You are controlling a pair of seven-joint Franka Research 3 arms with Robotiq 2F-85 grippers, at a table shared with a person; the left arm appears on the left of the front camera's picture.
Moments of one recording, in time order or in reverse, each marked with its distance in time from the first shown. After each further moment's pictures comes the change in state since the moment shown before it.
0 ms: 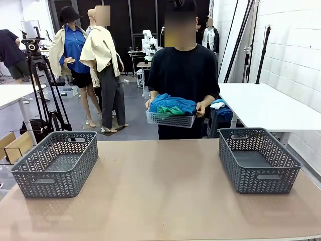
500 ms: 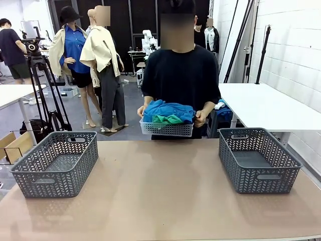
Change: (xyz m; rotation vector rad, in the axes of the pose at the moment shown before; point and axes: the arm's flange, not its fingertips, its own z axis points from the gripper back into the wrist) left arm 0.000 0.000 0.000 0.000 0.000 0.000; right arm 0.000 0.000 0.000 0.000 0.000 0.000
